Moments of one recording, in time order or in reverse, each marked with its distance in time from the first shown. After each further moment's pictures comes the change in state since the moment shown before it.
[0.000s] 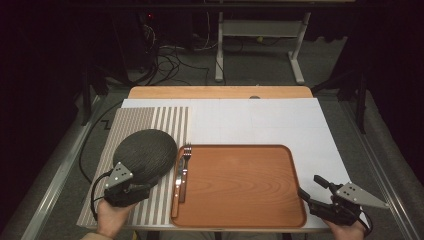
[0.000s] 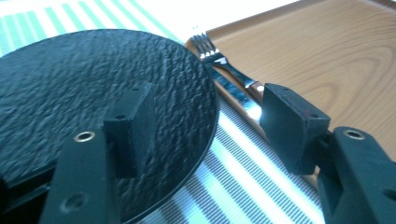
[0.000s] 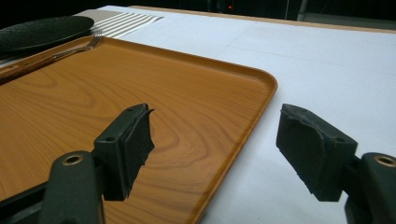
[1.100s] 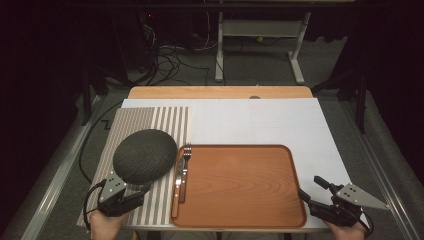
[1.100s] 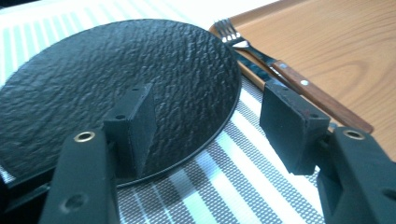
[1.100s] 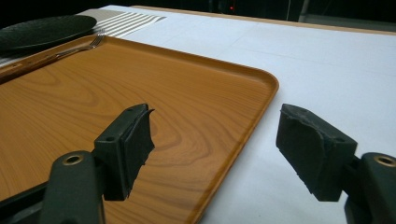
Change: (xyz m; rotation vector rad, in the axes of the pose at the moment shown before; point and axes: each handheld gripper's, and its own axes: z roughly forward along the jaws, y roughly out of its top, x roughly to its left) left arm 0.027 -0.041 -0.038 -0.086 0.151 -0.064; right arm -0.002 -0.001 -0.001 0.009 -0.018 0.013
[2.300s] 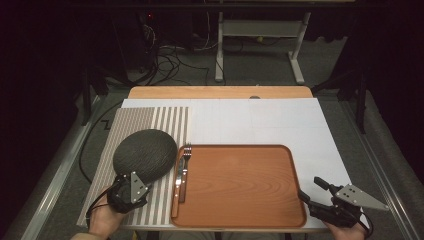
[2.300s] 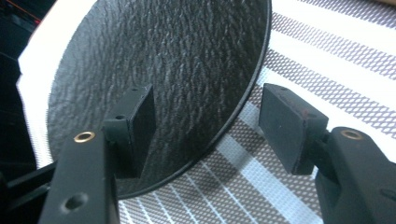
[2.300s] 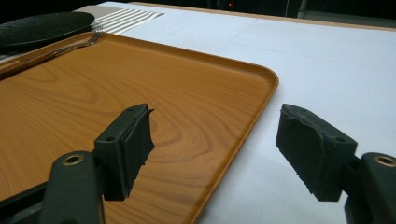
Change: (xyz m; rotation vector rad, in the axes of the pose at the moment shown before) left arm -0.021 0.000 0.019 0.227 0.173 0.387; right arm 0.003 -0.001 -0.003 0.002 -0.001 -0.014
